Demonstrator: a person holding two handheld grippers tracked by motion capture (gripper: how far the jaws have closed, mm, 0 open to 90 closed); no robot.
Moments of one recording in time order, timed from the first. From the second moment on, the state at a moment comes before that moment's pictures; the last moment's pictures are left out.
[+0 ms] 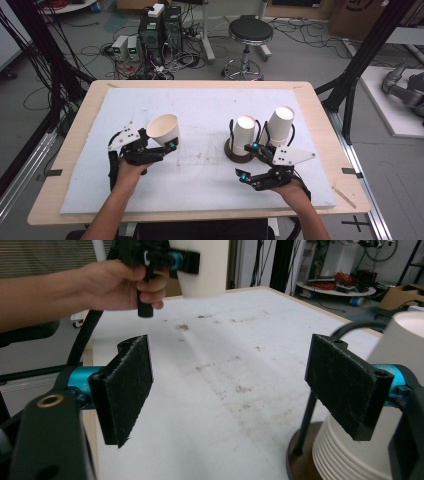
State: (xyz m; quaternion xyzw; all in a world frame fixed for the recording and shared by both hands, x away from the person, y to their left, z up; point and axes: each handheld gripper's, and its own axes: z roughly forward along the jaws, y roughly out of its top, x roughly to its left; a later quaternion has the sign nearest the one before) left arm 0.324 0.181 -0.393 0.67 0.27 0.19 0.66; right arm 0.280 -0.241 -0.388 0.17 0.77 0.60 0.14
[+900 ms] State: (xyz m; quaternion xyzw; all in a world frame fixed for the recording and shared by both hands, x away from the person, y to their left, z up) left arm 0.382 0.231 -0.427 0.65 0.41 0.25 0.58; right arm 0.268 -0.285 -0.397 0.21 0.77 0.58 0.18
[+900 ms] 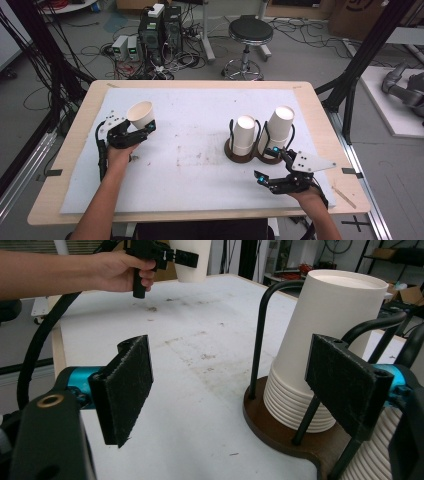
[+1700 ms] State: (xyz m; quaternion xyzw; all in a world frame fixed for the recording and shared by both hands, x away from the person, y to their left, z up) left arm 0.394 0.218 -0.444 0.73 0.47 0.23 0.45; right arm 0.268 -0.289 -0.398 0.21 0.77 0.58 0.18
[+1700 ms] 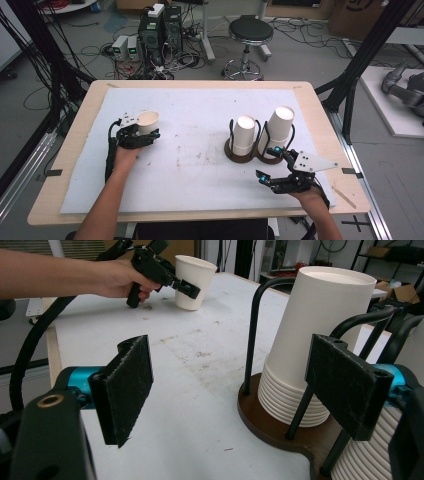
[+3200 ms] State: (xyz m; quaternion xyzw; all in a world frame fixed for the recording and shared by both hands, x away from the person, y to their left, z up) left arm 0.317 0.254 -0.430 0.69 0.43 0.25 0.53; right arm 0.272 -0.288 -0.401 0.22 0.77 0.57 0.18
